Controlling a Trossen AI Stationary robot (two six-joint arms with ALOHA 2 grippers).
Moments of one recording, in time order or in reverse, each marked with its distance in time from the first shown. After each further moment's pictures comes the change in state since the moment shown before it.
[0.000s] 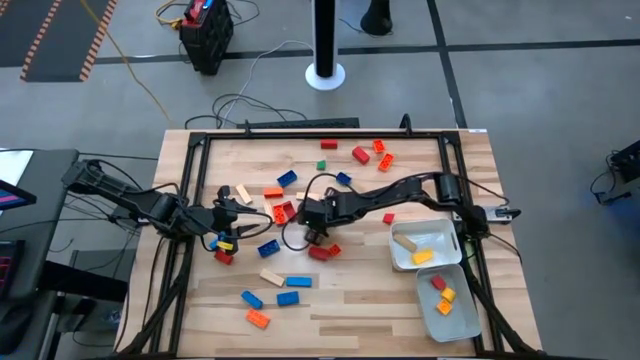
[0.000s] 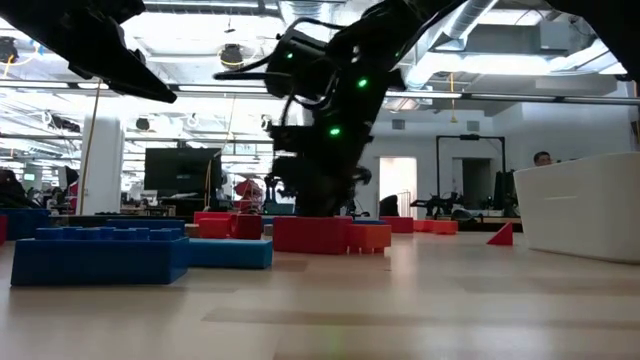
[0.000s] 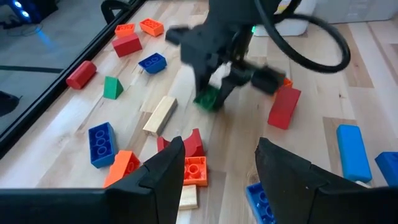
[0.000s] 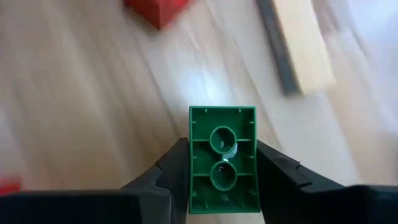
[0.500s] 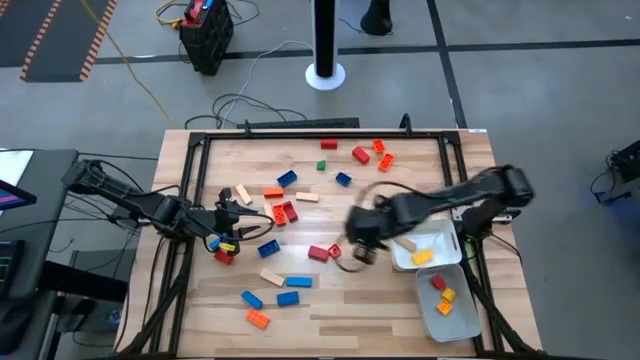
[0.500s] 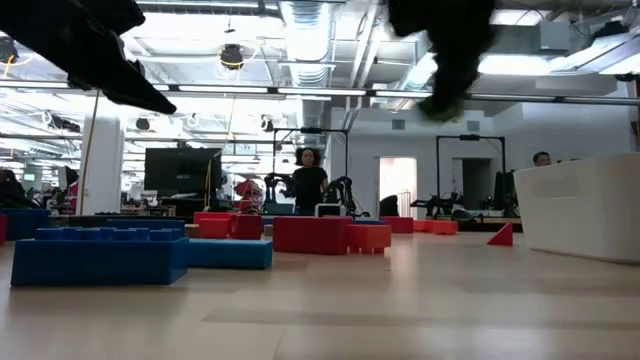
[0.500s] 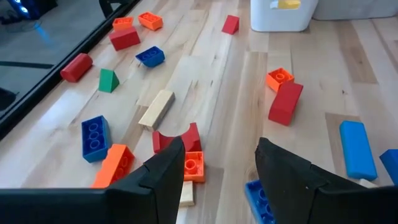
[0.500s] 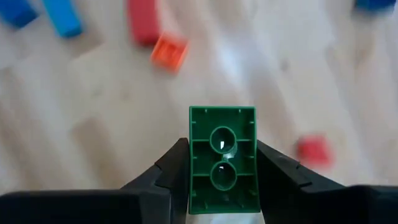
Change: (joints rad) left arm 0.000 0.010 -0.061 0.074 -0.001 -0.016; right arm 0.249 -0.524 -0.146 -0.493 -0.110 0.305
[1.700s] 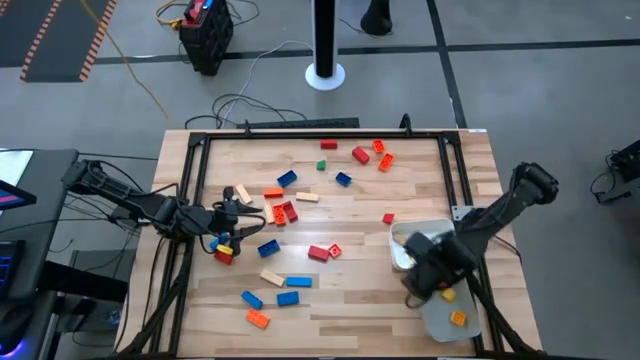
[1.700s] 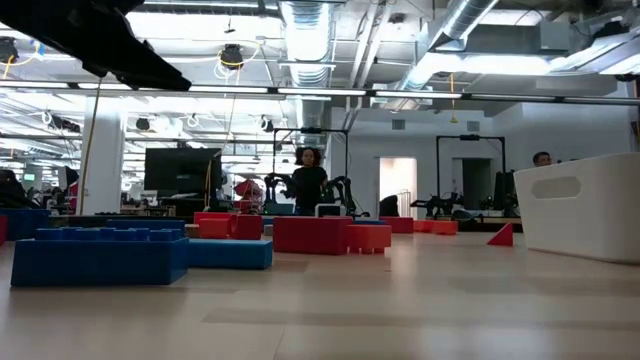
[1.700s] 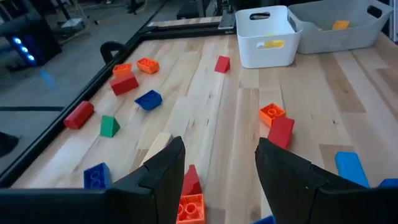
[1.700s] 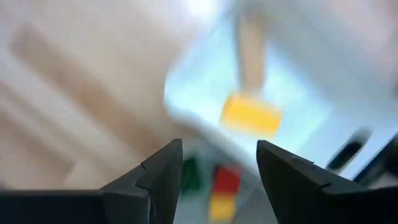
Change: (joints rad) left arm 0.003 0.000 -0.008 0.176 -0.003 0.163; right arm 0.376 -0.159 -0.127 -0.323 -0.061 0.777
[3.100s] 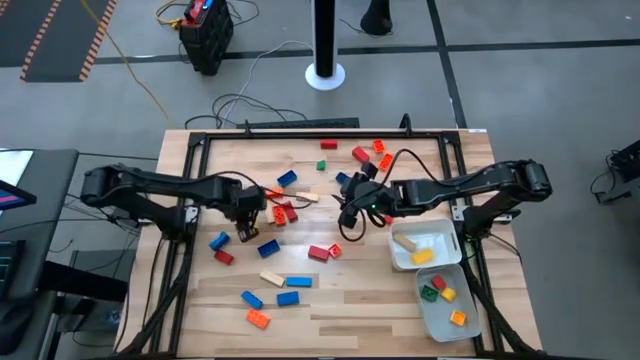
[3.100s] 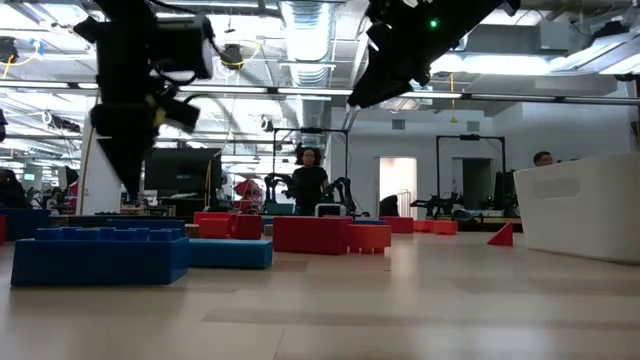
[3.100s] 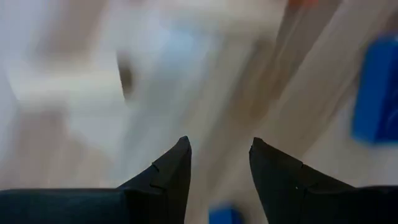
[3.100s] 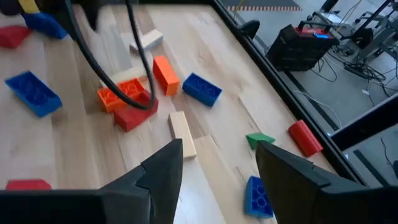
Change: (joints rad) left arm 0.465 0.614 0.338 -0.830 0.504 -0.335; right arm -0.590 0.026 -0.231 1.226 0.413 -1.354
